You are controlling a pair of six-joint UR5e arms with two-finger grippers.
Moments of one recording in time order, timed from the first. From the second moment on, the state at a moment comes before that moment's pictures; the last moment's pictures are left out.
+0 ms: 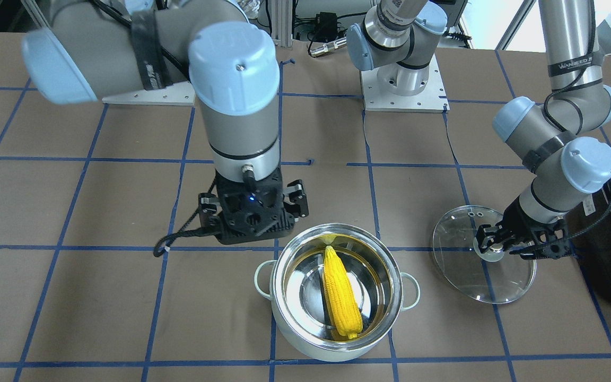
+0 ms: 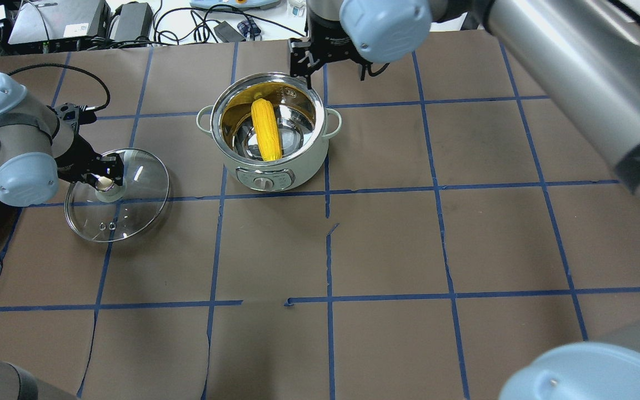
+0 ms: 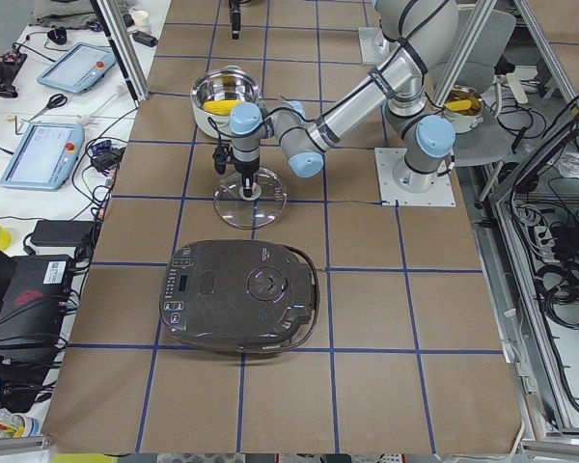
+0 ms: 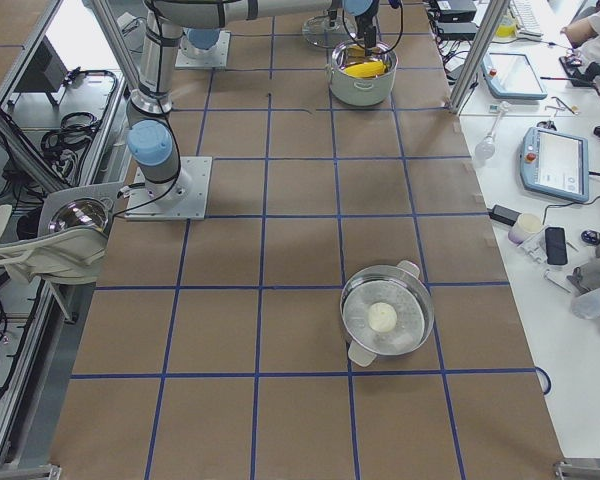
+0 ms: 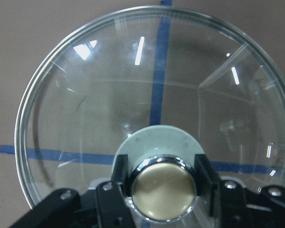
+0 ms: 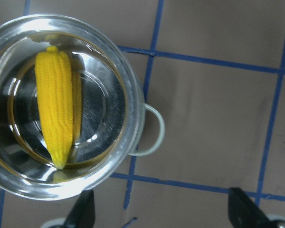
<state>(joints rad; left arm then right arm) -1.16 -1.92 -1.90 -0.83 1.55 0.32 1.86 -1.17 1.20 -1.70 -1.58 0.16</state>
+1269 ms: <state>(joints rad) -1.33 -1.81 -1.48 -1.45 1.58 0.21 1.63 -1.45 1.43 -1.50 -1.58 0.03</state>
